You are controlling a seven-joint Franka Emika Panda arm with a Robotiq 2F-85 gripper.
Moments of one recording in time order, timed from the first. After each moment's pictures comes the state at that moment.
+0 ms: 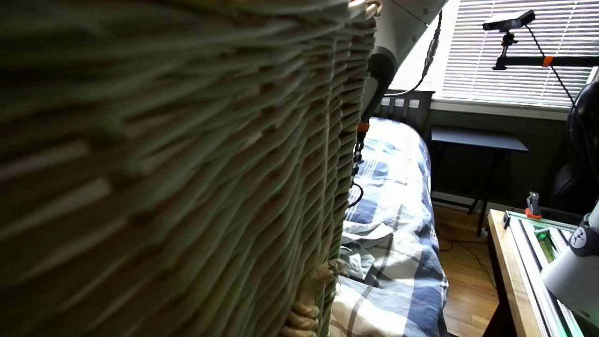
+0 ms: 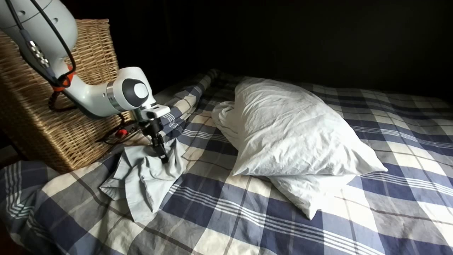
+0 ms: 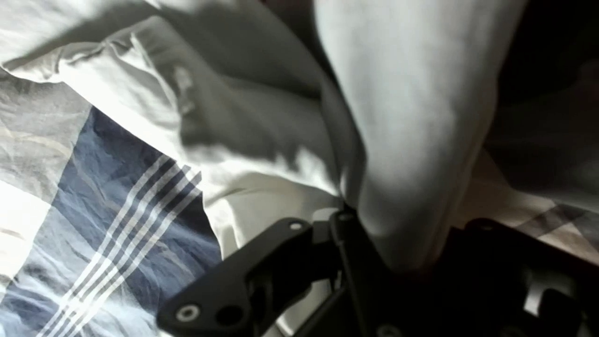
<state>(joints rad) 0.30 0.69 -0.17 -1.91 -0.33 2.40 1.21</state>
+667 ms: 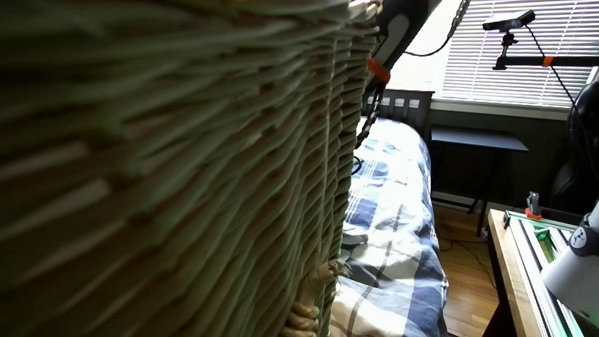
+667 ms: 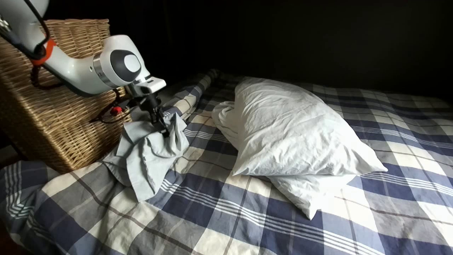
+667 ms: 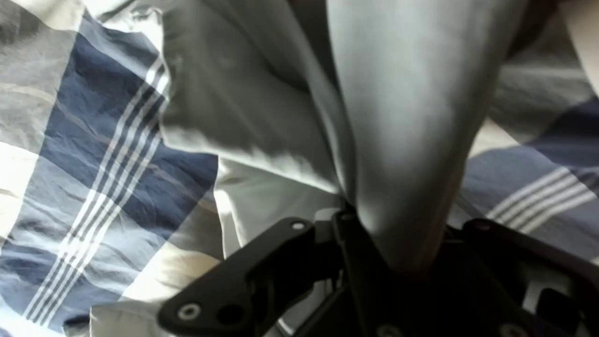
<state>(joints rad) 0.31 0.47 -0.20 -2.01 -0.38 2.50 1.29</state>
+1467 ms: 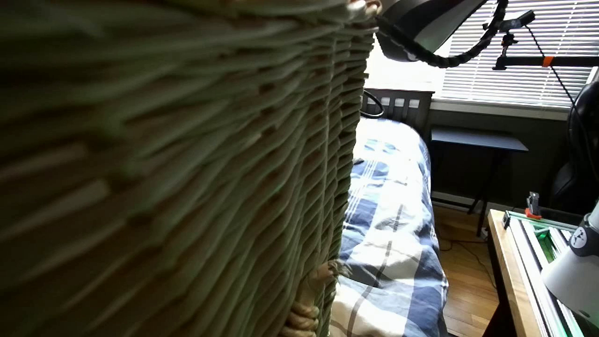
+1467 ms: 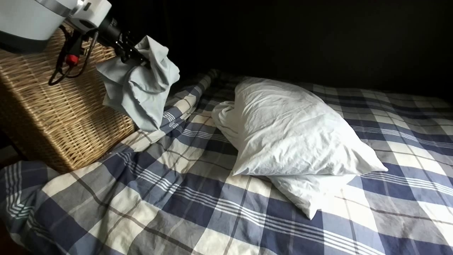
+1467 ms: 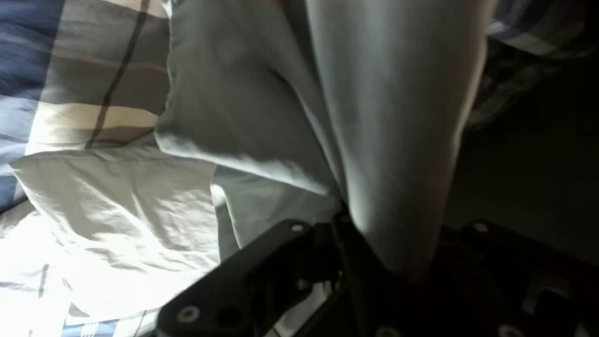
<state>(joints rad) 0.34 -0.09 -0.22 -2.29 -1.05 2.75 1.97</state>
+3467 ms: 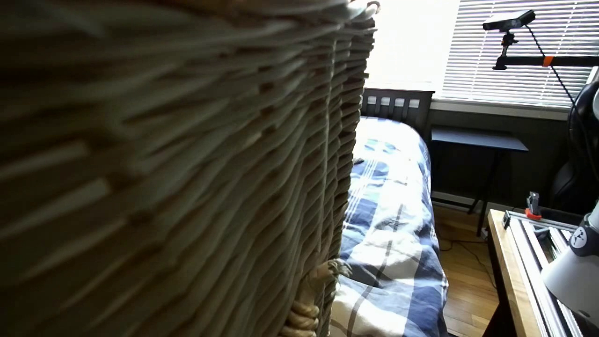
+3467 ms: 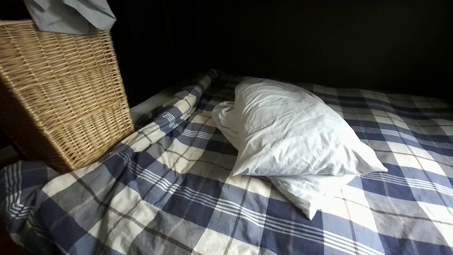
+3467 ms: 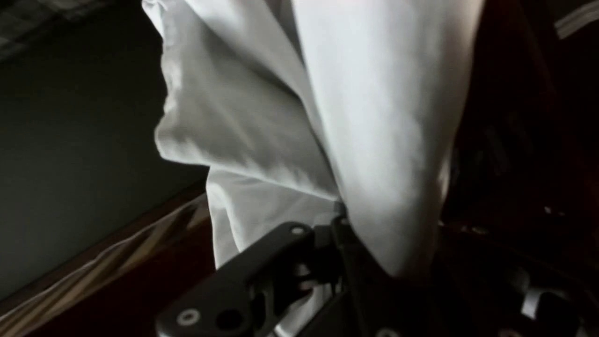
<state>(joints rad) 0.55 -0.42 -0.24 -2.07 -2.09 3.18 2.50</state>
